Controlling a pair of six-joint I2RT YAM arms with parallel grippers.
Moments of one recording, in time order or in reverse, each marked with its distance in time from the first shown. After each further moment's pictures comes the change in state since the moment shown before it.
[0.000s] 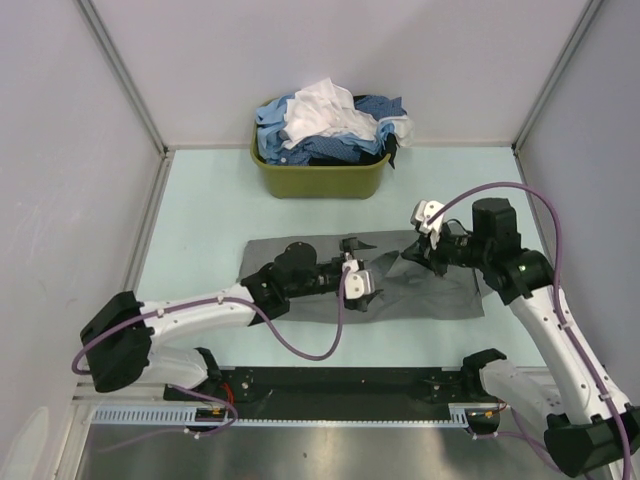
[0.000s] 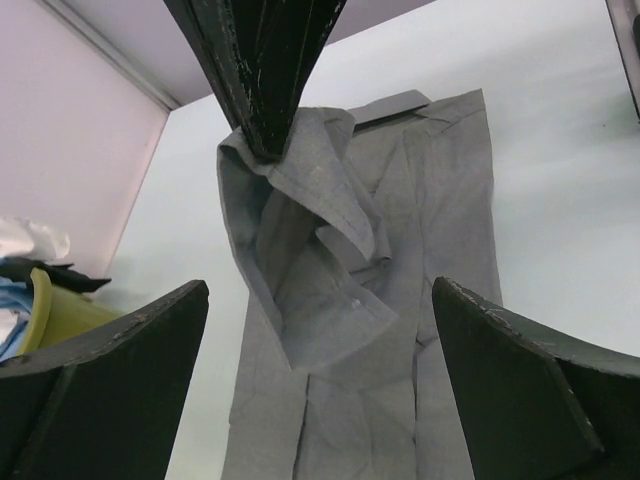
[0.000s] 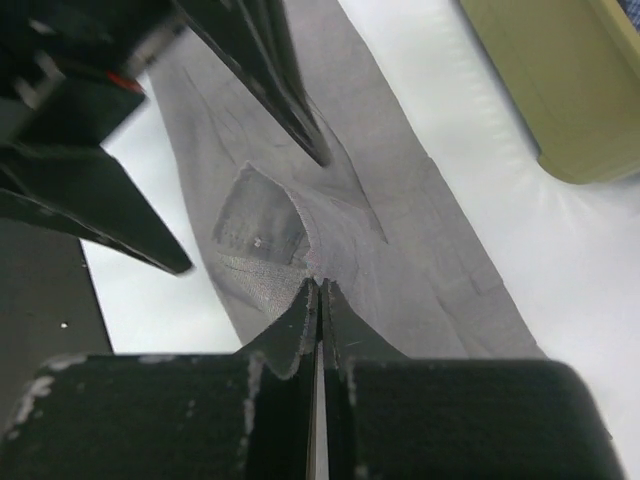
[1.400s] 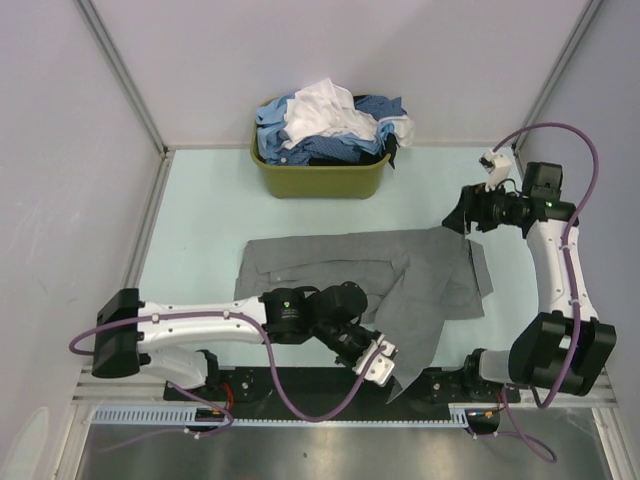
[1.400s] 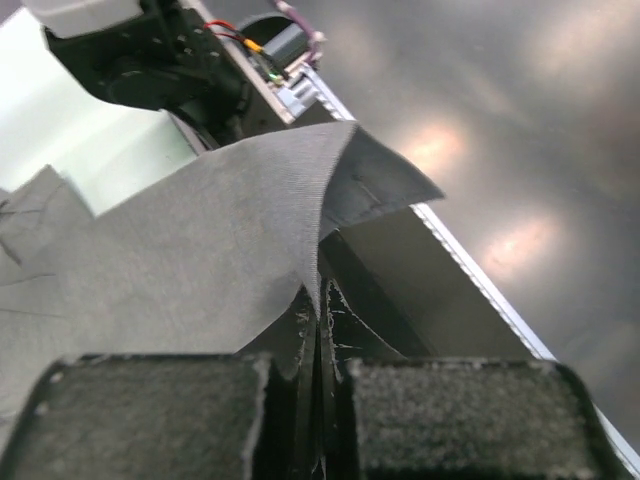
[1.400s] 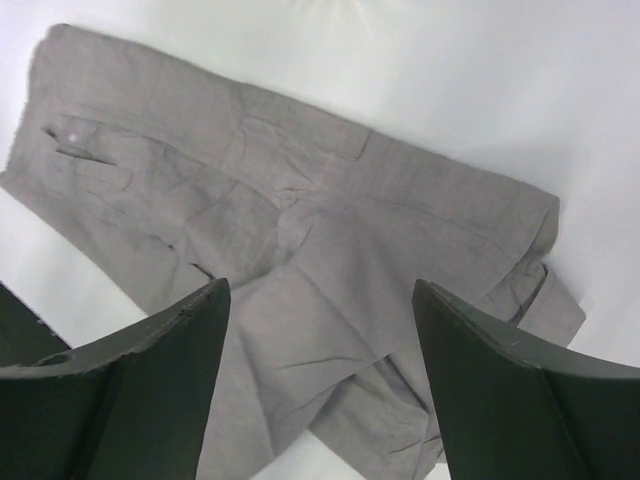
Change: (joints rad) left arm -0.352 0.079 0.282 -0.692 0.284 0.076; right arm -0.532 0.388 0.204 -0.075 -0.050 0.277
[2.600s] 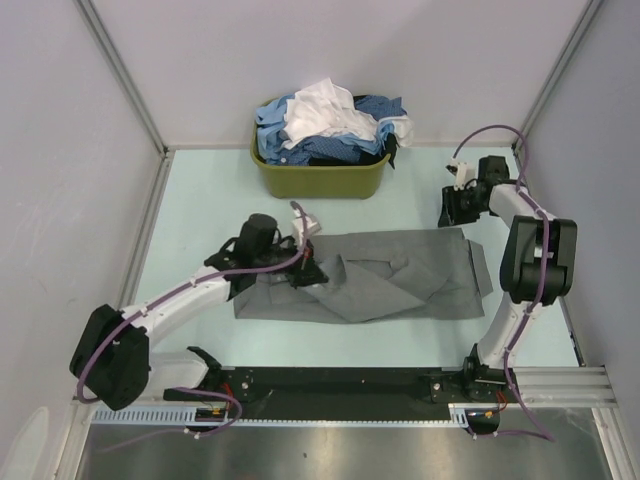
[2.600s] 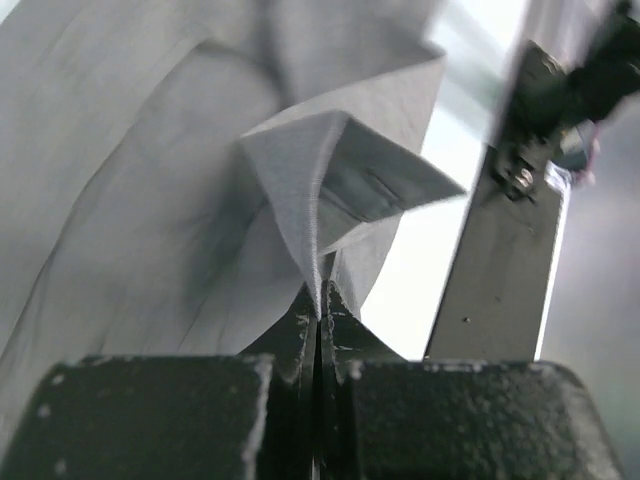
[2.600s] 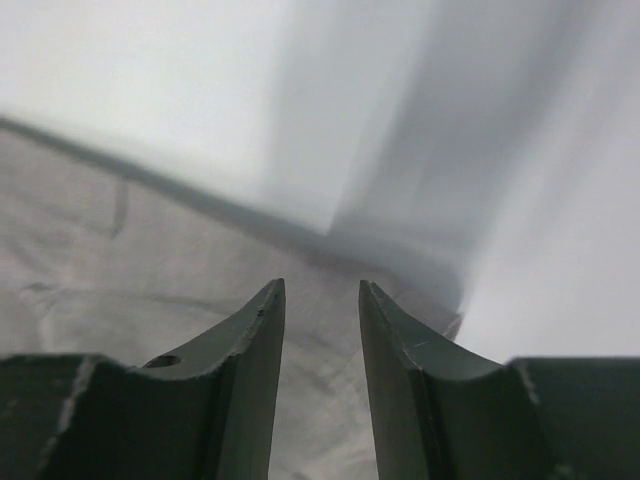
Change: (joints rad) left arm 0.733 -0.124 -0.268 0.211 0.065 -0.708; right arm 0.112 0.622 0.153 0.235 0.349 0.028
